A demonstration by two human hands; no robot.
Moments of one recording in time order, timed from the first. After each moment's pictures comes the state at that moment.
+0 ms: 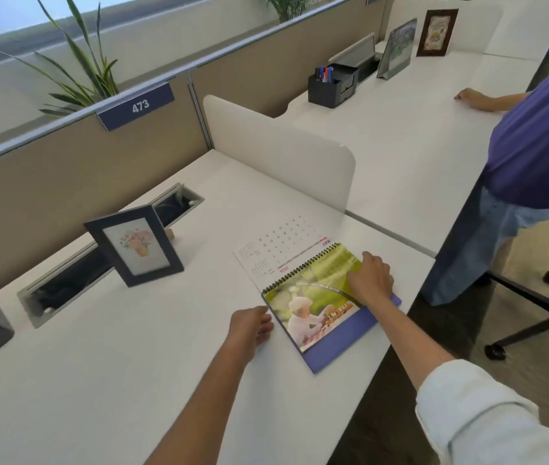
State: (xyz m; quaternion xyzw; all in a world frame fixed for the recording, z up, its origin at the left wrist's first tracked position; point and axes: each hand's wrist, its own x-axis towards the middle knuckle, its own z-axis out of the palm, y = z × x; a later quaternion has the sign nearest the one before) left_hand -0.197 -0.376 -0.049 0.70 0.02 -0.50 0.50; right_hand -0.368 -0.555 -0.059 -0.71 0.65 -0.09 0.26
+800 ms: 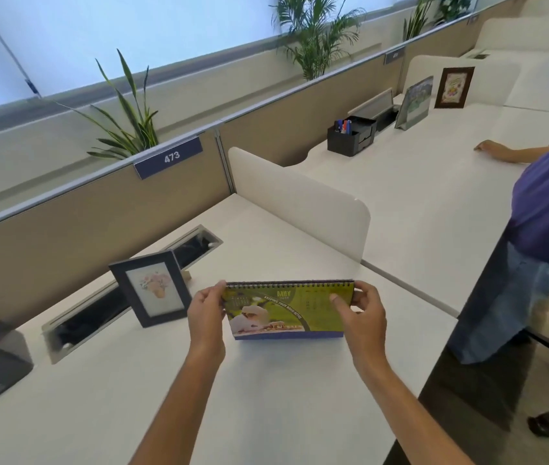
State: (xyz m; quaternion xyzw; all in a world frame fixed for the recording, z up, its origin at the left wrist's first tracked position) left_hand -0.132 -0.397 0.045 0.66 -0.06 -0.28 0.70; right_hand -0.333 -0.506 0.017 -0.53 0.48 -0.45 0.53
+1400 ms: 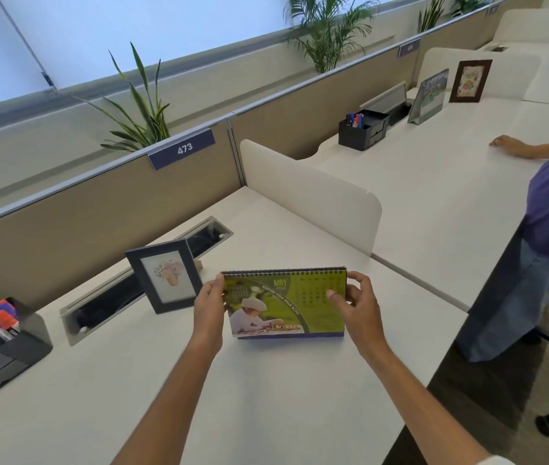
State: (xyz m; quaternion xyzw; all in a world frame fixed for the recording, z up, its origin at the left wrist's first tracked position) left_hand -0.112 -0.380 0.029 0.70 -0.10 -0.30 0.64; right_hand -0.326 -0.509 -0.004 -0.61 0.42 -0.35 0.57
